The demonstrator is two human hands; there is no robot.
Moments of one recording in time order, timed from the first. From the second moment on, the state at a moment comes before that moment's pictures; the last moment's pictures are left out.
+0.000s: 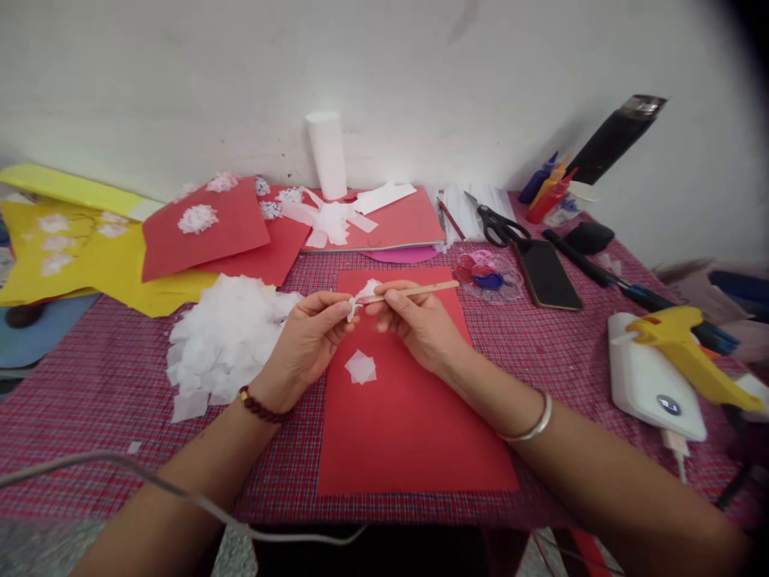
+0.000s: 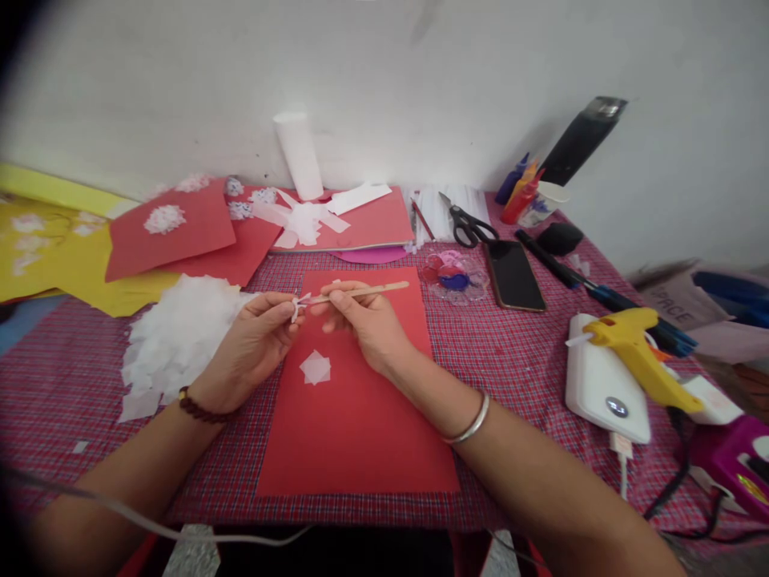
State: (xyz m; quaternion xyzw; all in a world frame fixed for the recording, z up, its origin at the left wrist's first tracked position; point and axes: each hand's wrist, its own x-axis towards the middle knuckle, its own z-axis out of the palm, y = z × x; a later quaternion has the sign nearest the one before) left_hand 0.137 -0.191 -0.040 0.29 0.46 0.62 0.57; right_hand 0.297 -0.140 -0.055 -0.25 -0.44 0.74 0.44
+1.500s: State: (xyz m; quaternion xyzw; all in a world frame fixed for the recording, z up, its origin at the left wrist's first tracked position) left_hand 0.106 -0.072 -0.052 0.81 0.45 0.20 0.31; right_hand 0.313 -0.096 -0.070 -0.32 -0.46 0.67 0.49
